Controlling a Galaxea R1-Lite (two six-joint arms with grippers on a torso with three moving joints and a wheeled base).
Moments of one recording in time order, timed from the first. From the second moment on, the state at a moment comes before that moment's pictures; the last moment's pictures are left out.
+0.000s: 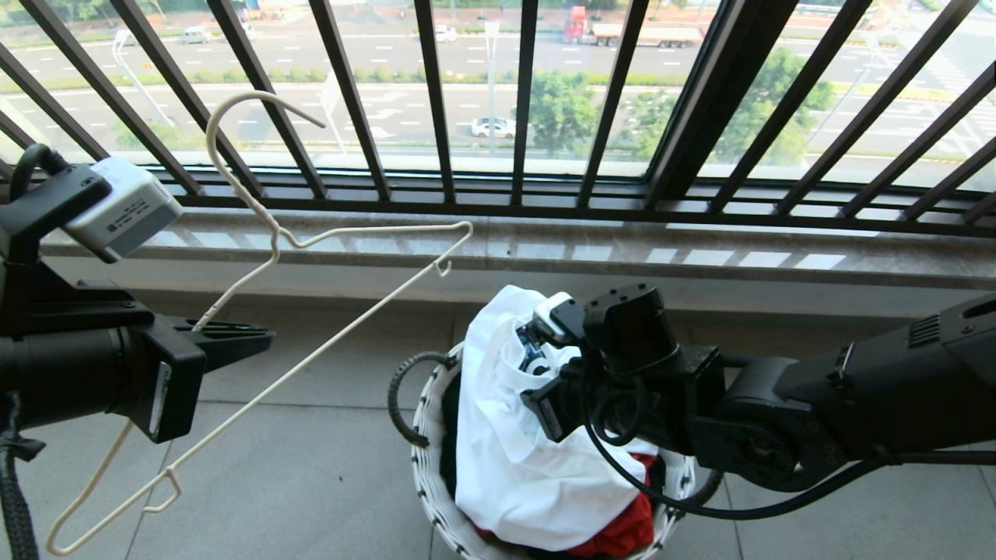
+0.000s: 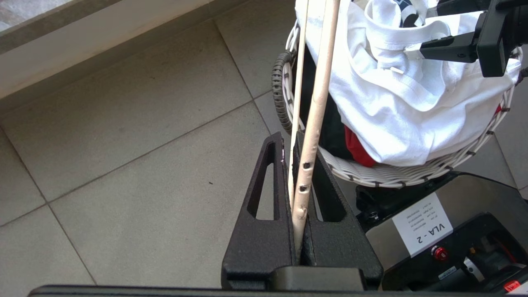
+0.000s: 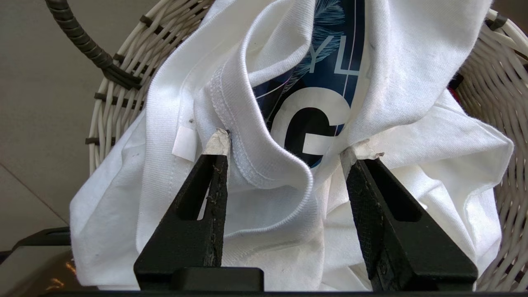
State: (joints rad) left arm -0.38 1.14 -0.98 0.23 -0.07 0.20; right arm 0.71 1.94 -1.07 -0.36 -0.15 -0.07
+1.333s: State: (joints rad) left arm -0.38 1.15 -0.98 0.23 -0.07 0.20; right arm 0.74 1.69 -1.04 0.27 -0.22 -0.21
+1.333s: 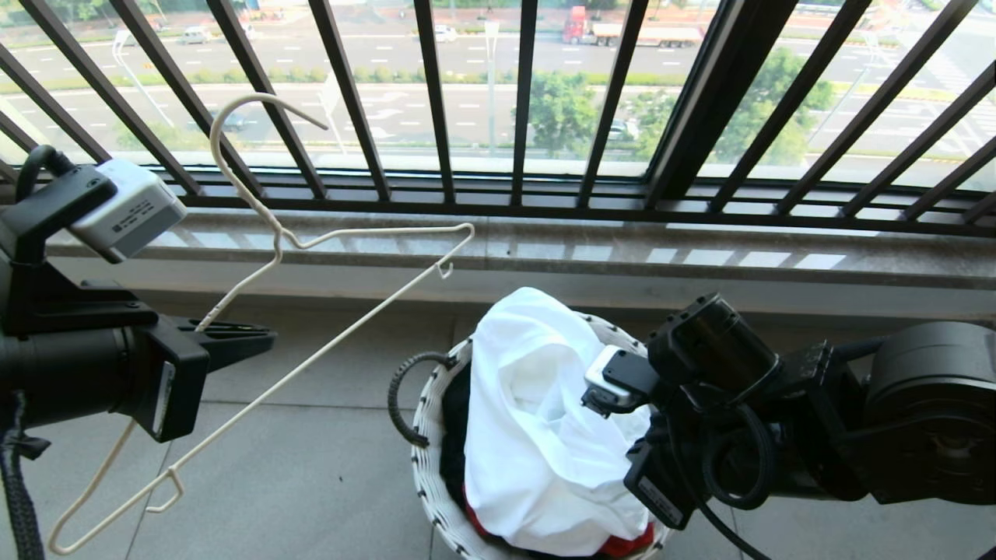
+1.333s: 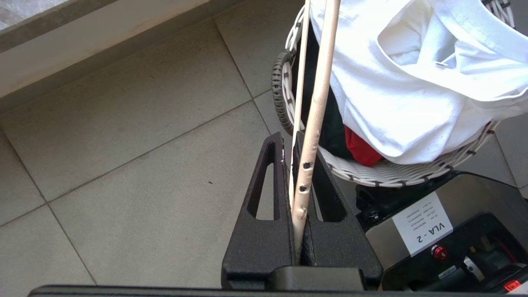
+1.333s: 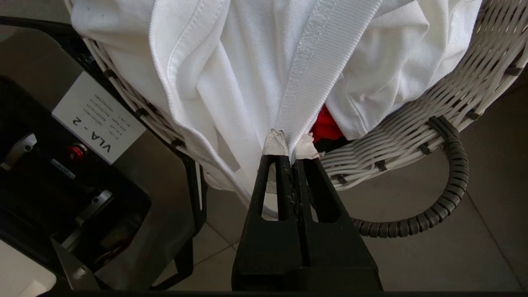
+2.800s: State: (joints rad) left arm -0.38 1.09 -0.99 0.23 -0.07 0.21; right arm 0.82 1.61 -1.14 0.35 -0.32 -0.26
